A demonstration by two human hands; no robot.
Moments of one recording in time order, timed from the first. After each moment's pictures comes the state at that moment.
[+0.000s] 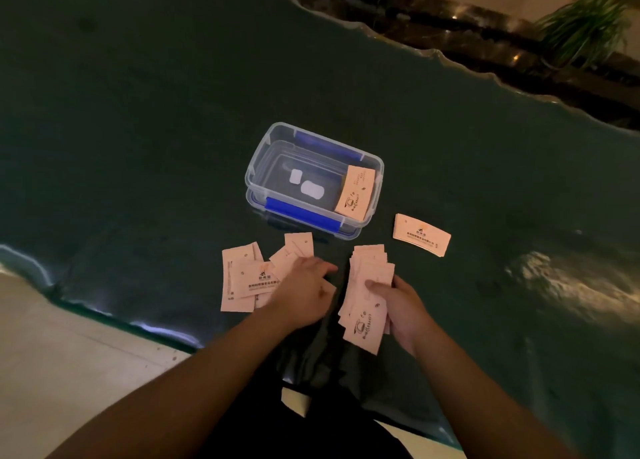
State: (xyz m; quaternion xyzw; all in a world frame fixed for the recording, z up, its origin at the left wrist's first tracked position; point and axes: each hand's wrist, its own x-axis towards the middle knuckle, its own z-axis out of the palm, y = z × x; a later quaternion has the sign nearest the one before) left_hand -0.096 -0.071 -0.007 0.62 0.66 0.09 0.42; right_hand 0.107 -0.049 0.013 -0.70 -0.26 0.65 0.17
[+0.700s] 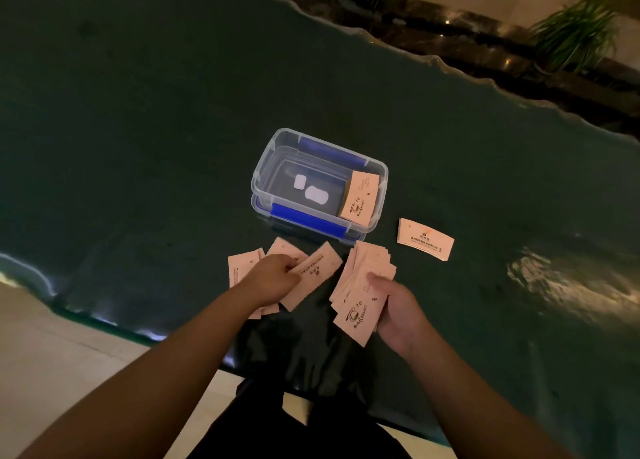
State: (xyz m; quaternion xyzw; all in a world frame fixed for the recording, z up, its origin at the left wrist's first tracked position) left_hand -0.170 -0.051 -0.011 0.52 0.69 0.08 0.51; right_hand 0.079 -0.052 0.014 -0.64 -0.10 0.71 0.27
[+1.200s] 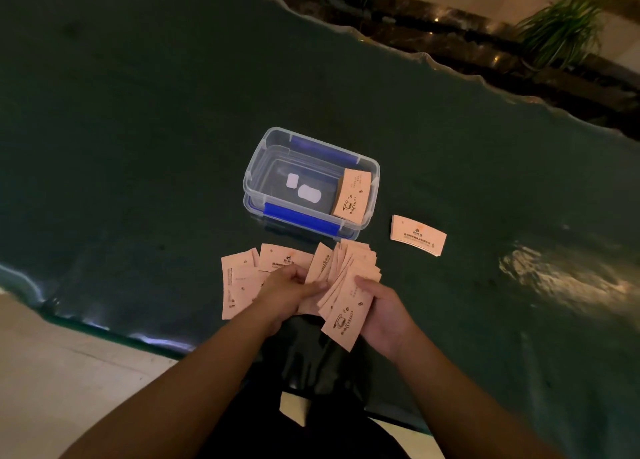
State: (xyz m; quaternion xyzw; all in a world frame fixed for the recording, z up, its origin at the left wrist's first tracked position) left_hand -0.124 -0.075 -0.012 0.25 0.65 0.28 0.66; right_hand 0.068 -0.066 0.016 -0.59 -0.08 0.75 0.29
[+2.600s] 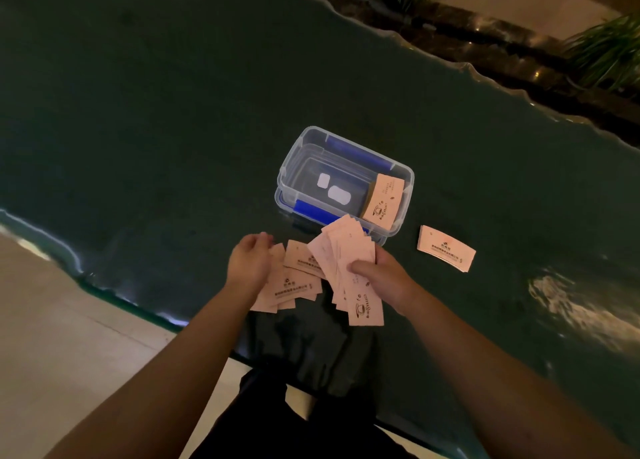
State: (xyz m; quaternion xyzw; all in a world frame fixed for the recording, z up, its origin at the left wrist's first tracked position) left_hand -0.201 -0.069 -0.010 0.16 0.80 0.37 0.44; right_hand 0.033 0.000 0.027 -0.62 -0.52 0.59 0.02
